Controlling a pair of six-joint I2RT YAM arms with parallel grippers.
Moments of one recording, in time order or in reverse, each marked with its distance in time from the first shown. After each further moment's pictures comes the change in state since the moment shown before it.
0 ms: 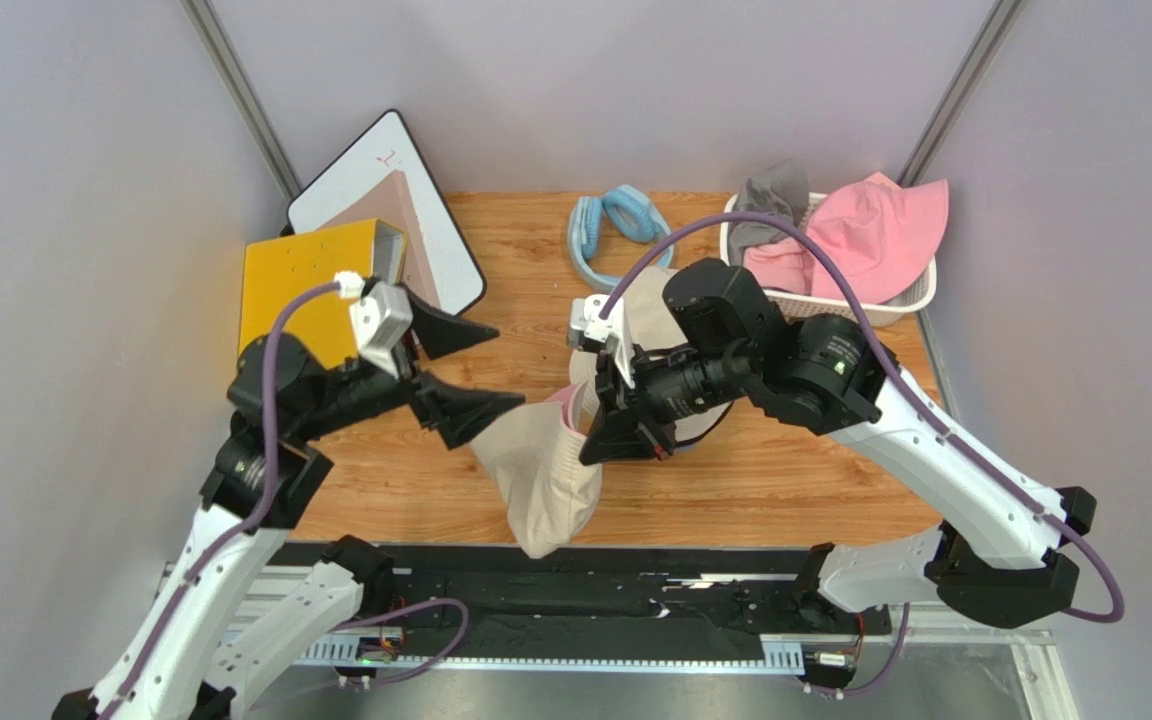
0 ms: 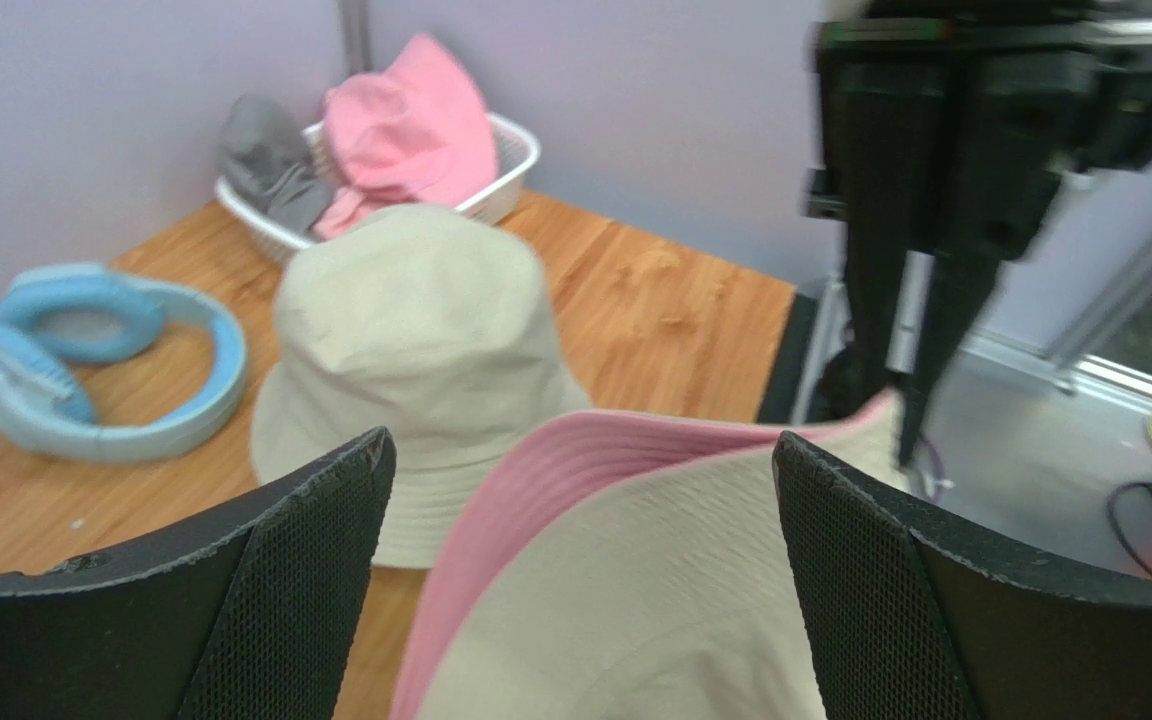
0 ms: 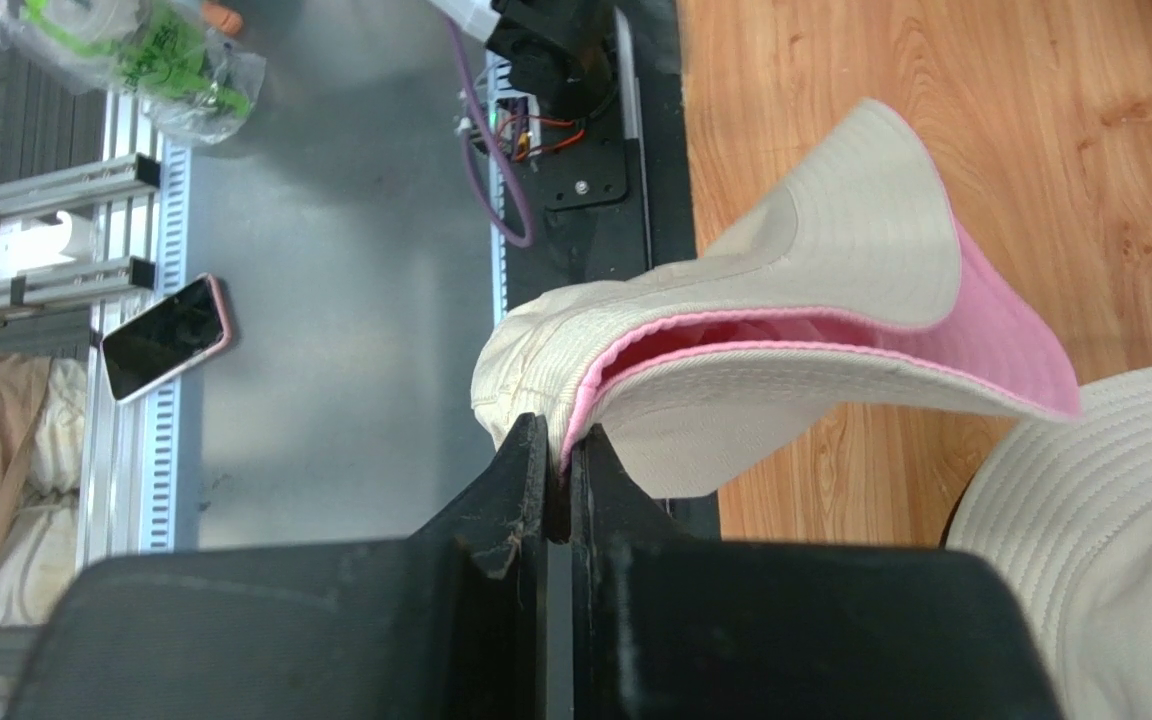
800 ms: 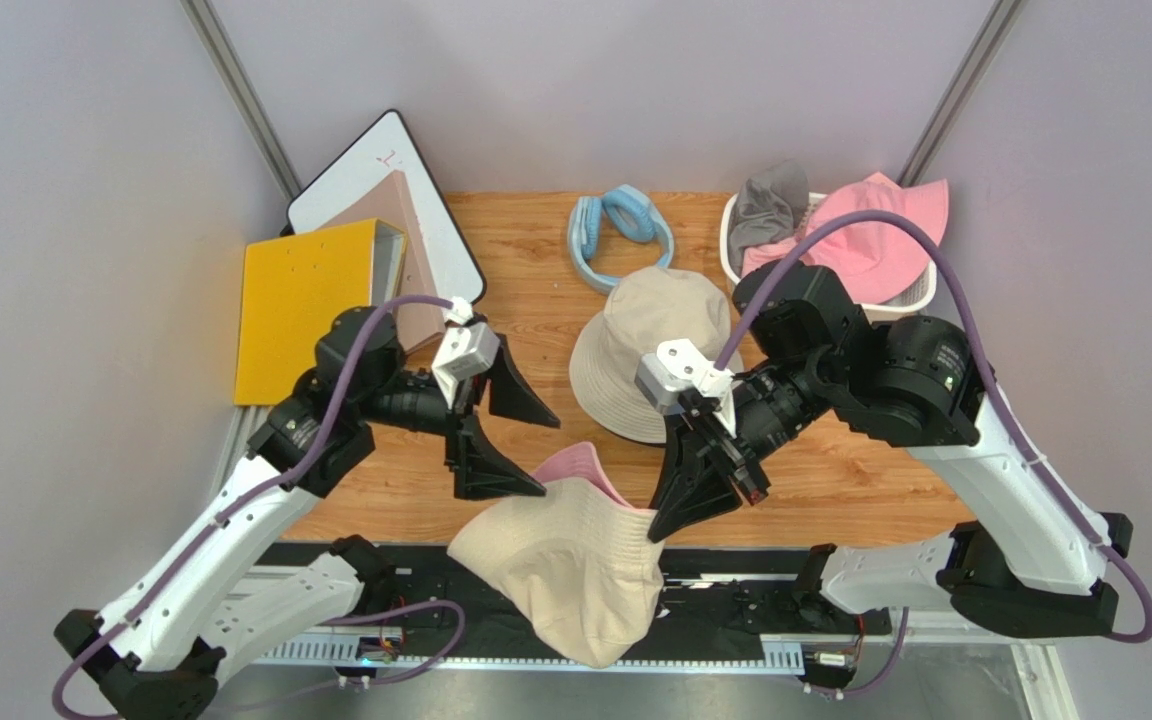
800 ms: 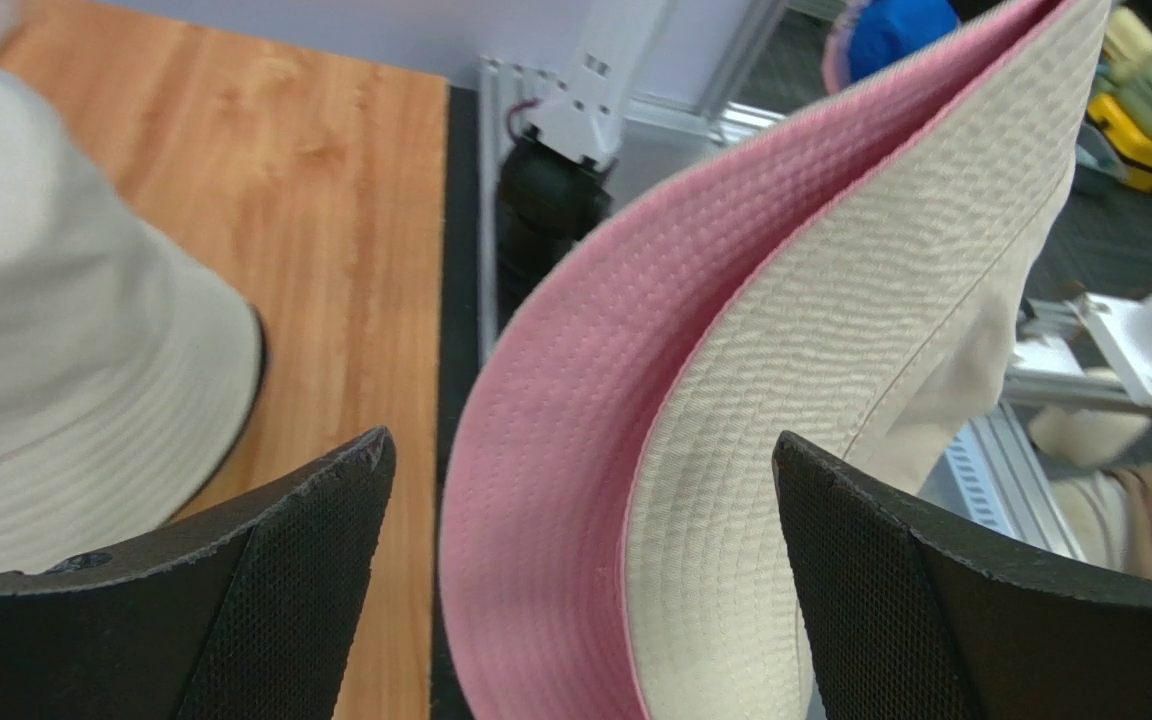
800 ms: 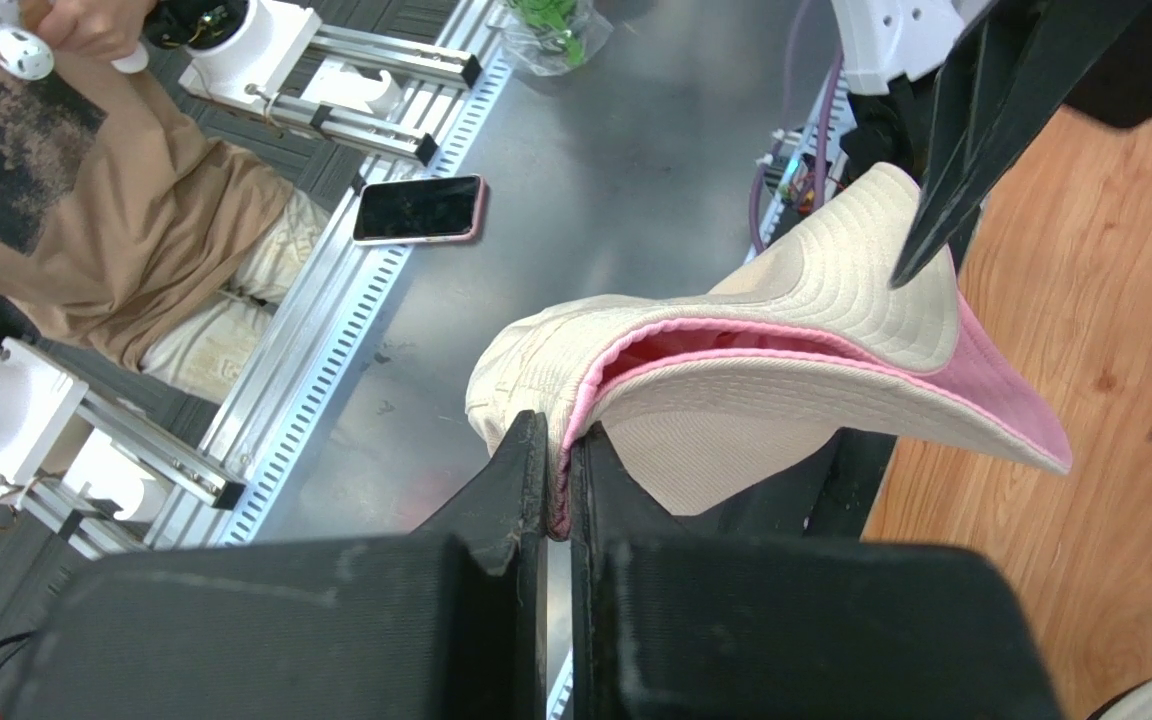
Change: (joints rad) left arm -0.173 0.110 -0.004 -0.156 0.367 0.073; right arm 0.016 -0.054 0.192 -0.297 -0.430 -0.270
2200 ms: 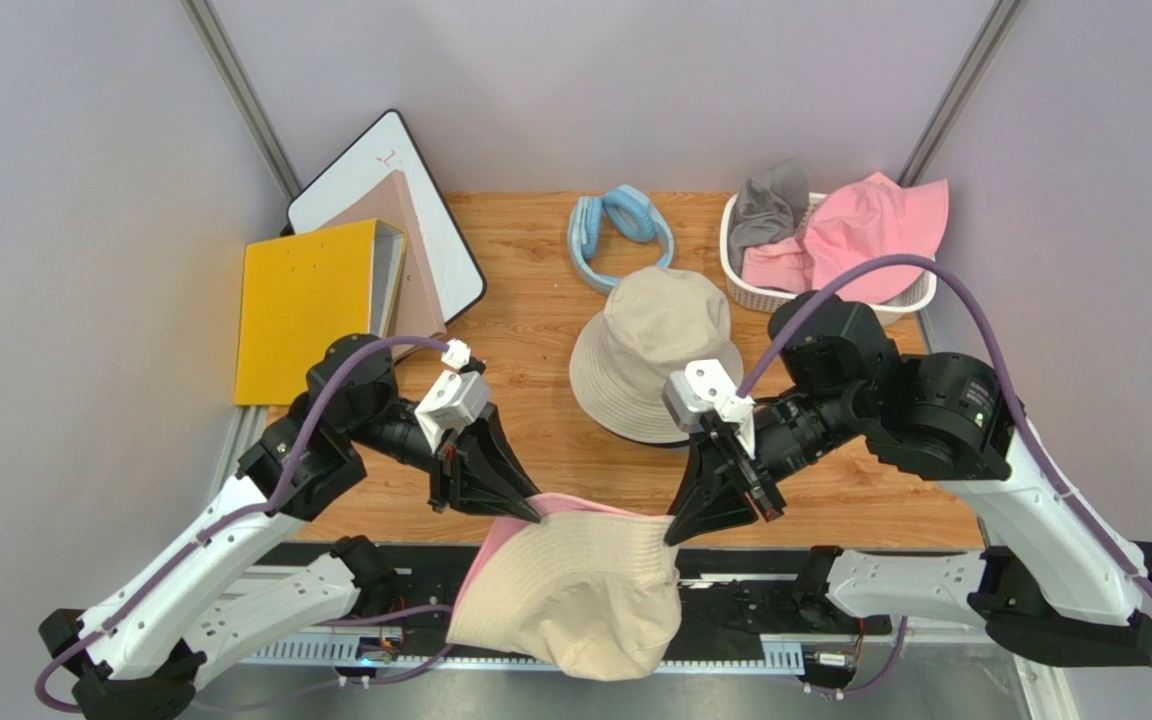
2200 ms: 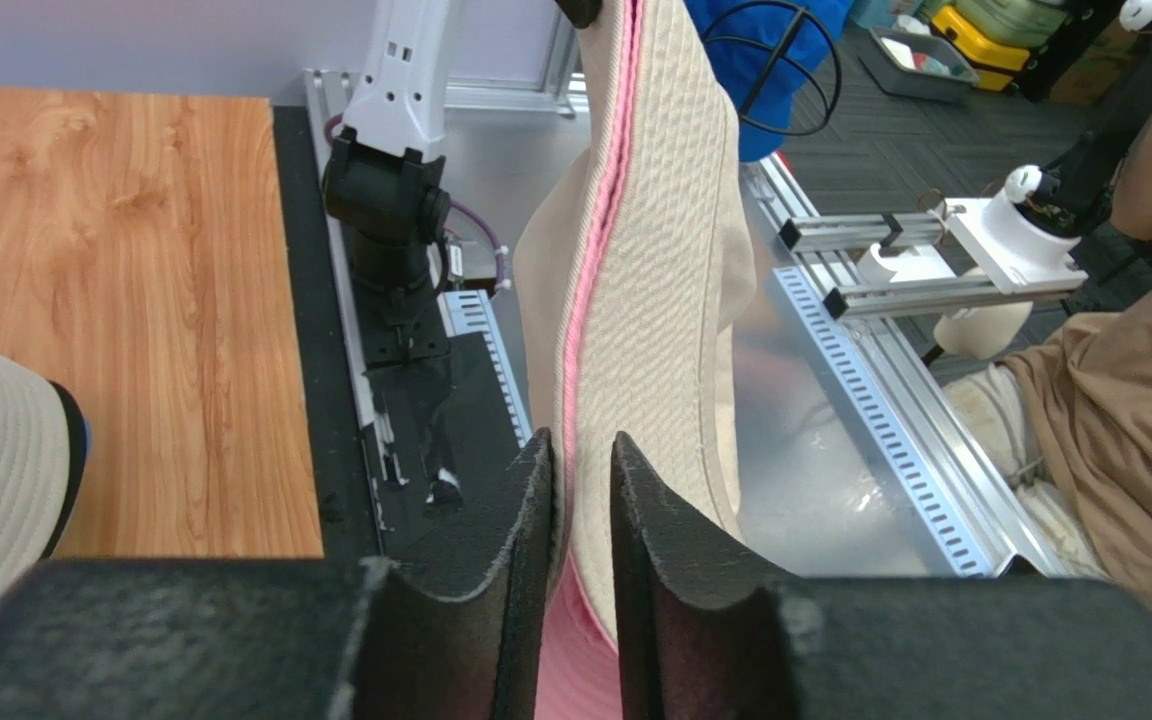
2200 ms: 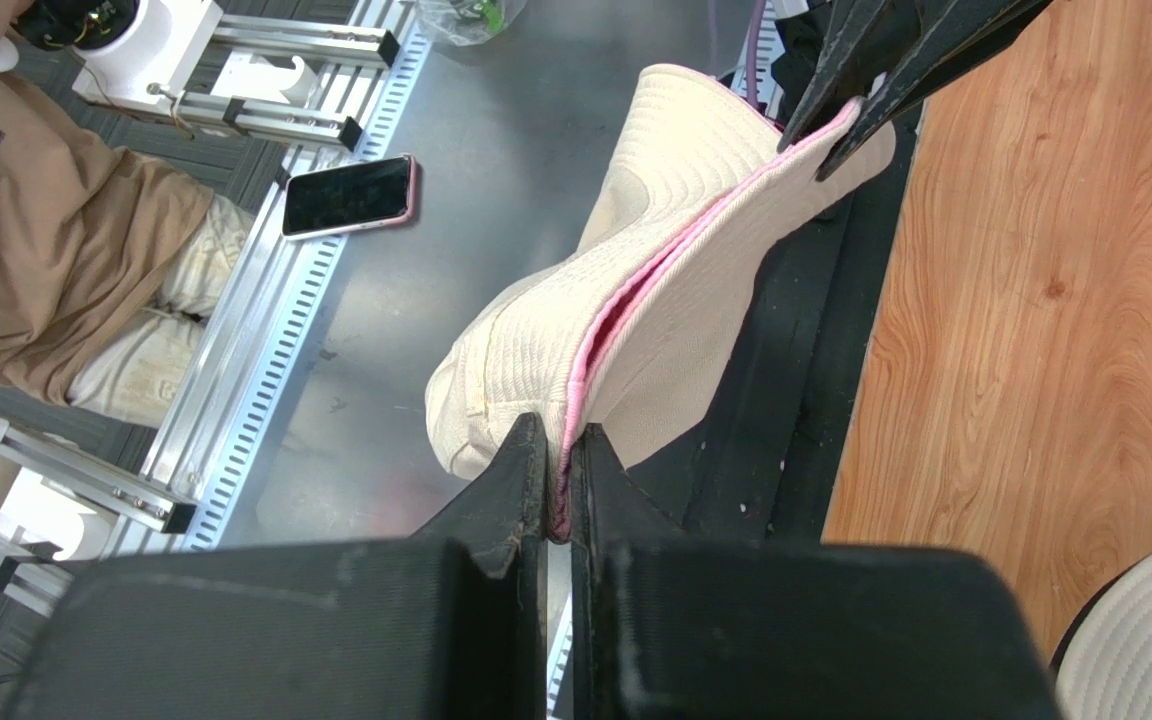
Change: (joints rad) left arm -0.154 -0.069 -0.034 0.018 0.089 -0.005; right arm 0.000 -0.141 -0.181 0.083 0.119 0.052
